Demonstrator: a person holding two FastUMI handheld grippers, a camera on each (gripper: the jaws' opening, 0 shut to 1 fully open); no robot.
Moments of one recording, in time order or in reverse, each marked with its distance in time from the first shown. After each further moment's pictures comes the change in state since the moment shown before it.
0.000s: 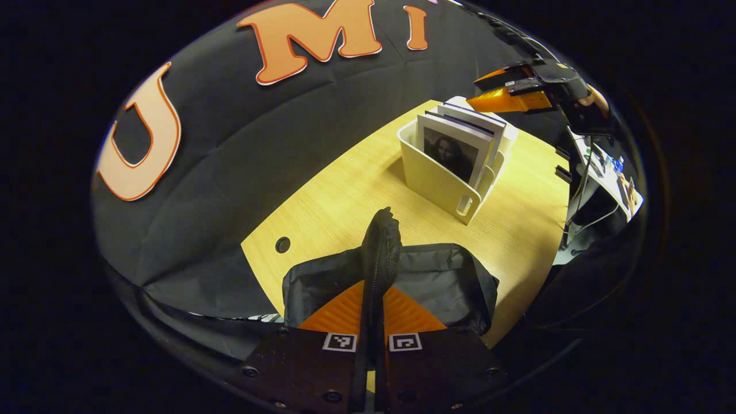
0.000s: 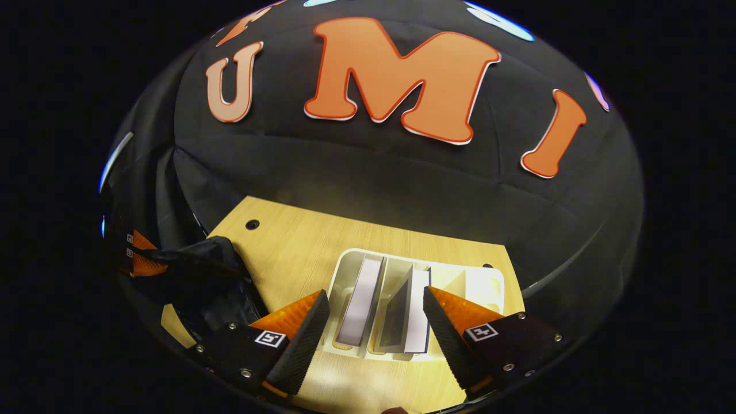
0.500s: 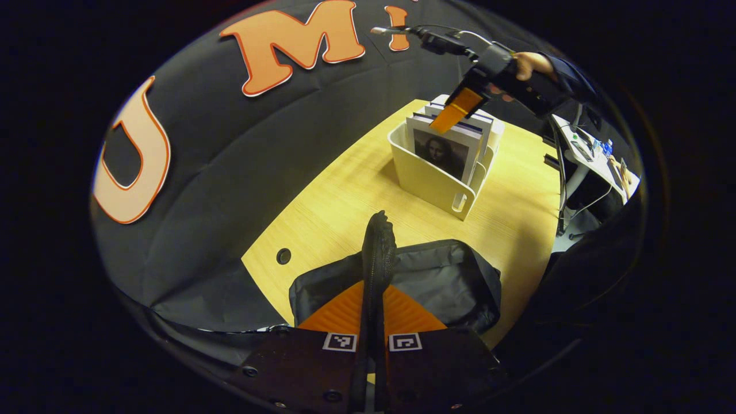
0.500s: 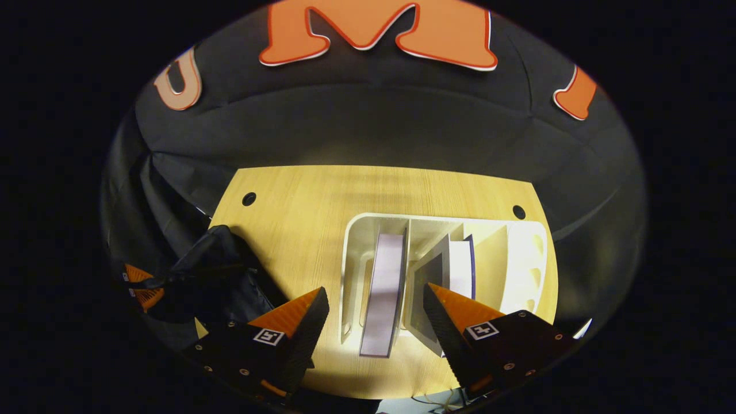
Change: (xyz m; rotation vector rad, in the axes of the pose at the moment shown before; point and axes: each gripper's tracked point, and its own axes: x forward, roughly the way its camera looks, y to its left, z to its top) left arm -0.003 0.005 0.007 0.081 -0.012 -0.029; right arm 0.064 0.019 -0.027 0.167 0.370 0.072
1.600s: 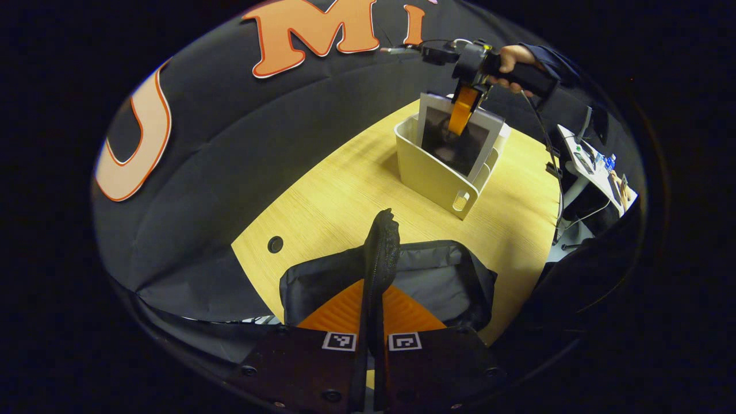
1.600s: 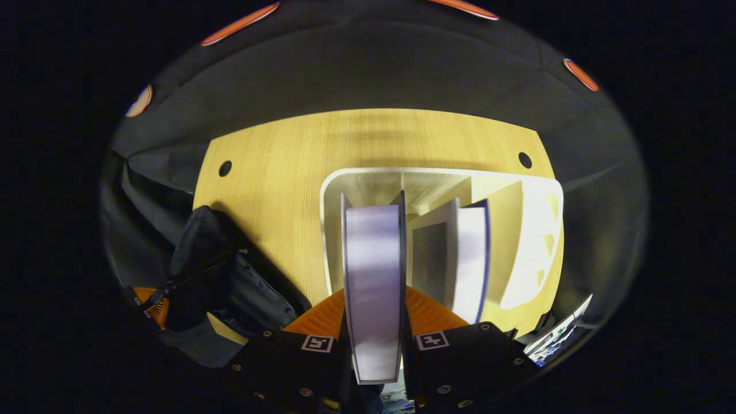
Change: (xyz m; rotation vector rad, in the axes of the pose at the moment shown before) left arm 0.013 0.004 -0.014 -0.087 0.025 -0.030; right arm -0.010 -0.018 -0.018 0.101 0.248 -0.003
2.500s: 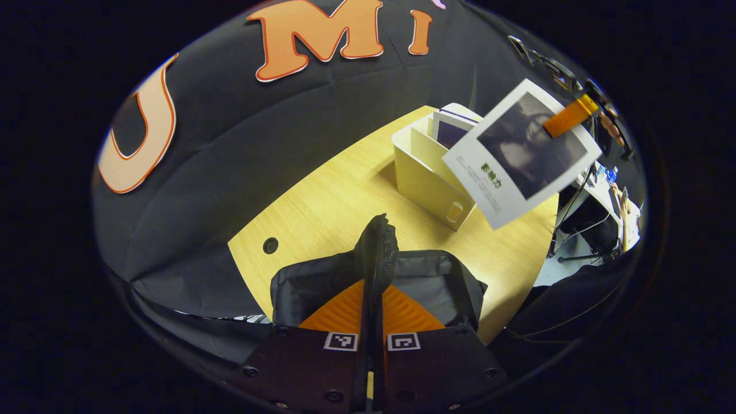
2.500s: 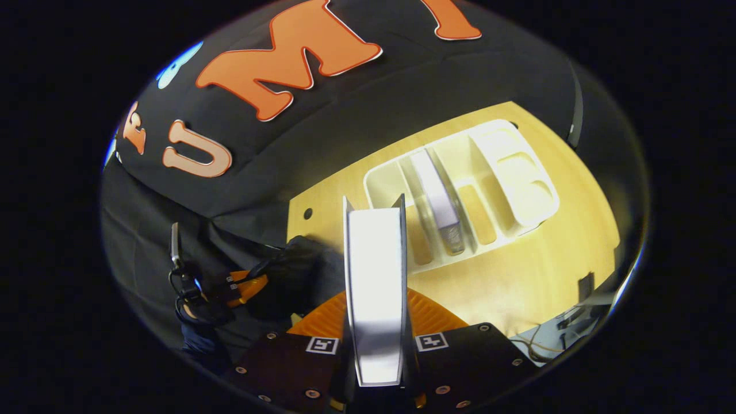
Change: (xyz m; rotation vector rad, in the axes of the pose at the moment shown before) left arm -0.003 -0.019 0.011 -0.055 -0.034 0.007; right arm -0.096 0.029 -0.134 0.304 -0.262 0.462
